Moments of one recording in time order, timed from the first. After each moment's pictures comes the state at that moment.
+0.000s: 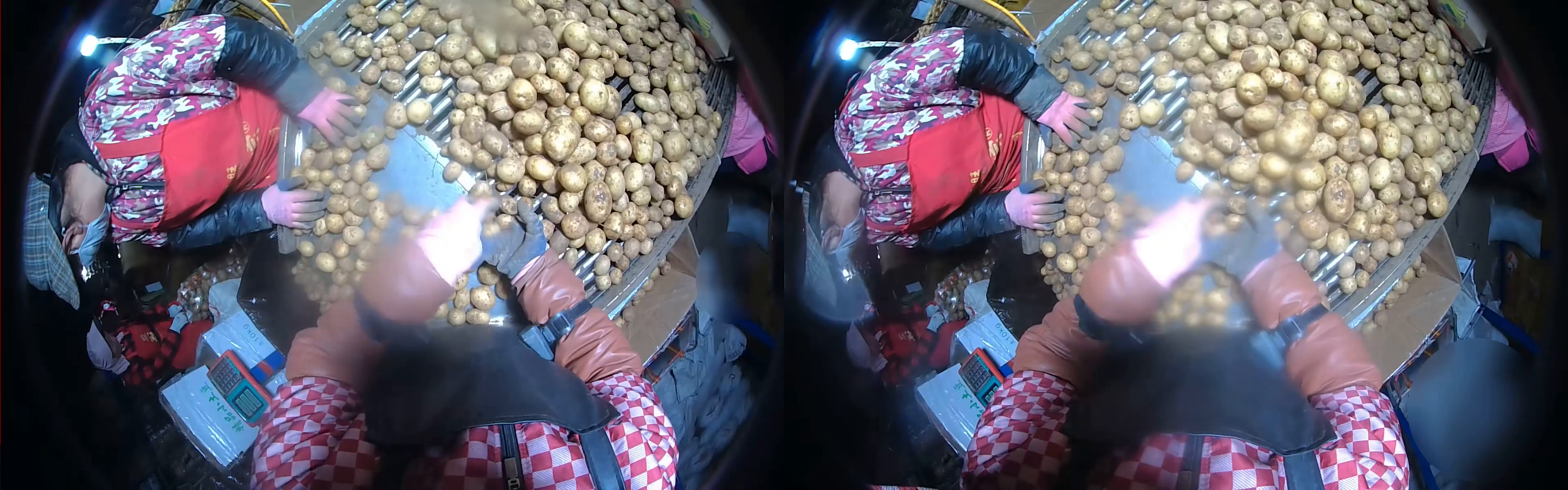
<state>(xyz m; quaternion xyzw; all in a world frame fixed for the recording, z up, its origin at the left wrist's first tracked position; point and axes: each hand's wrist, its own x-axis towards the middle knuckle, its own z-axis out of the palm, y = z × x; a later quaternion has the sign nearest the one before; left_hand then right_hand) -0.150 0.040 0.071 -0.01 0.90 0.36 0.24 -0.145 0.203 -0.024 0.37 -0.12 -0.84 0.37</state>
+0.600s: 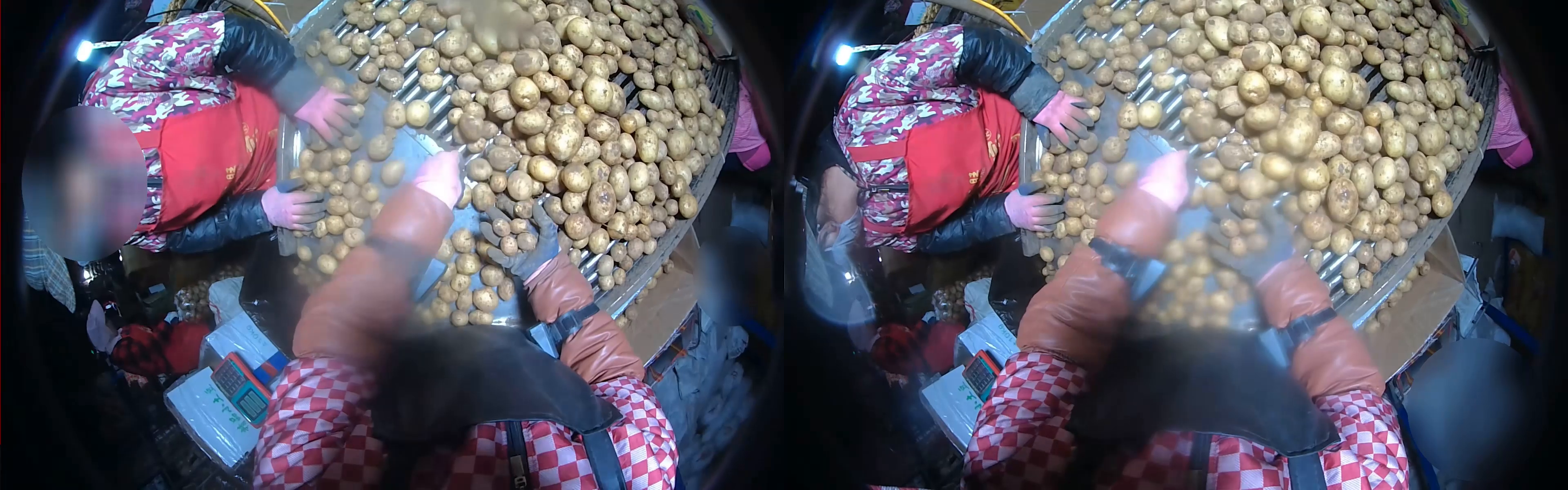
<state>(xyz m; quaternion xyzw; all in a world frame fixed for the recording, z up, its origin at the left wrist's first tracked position) -0.229 0.014 -0.015 -0.13 0.94 0.23 0.21 -0.146 0.223 -0.004 0.32 0.02 -0.87 0.37</state>
